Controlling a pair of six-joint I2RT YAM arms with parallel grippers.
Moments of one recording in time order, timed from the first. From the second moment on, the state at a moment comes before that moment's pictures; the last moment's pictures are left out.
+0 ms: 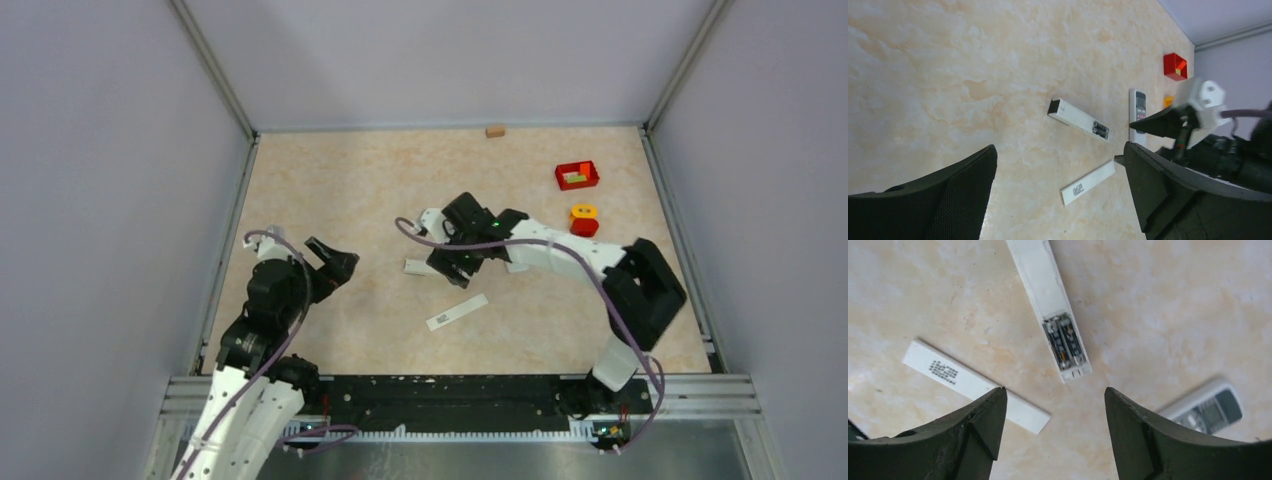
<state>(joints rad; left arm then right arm) -0.26 0.44 0.59 -0.55 -0.04 -0.83 0.83 1.78 1.29 -0.62 -0.07 -0.37</state>
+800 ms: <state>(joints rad) -0.52 0.84 0.27 -0.11 0.26 -1.16 0.68 1.40 0.64 -0.18 -0.05 0.57</state>
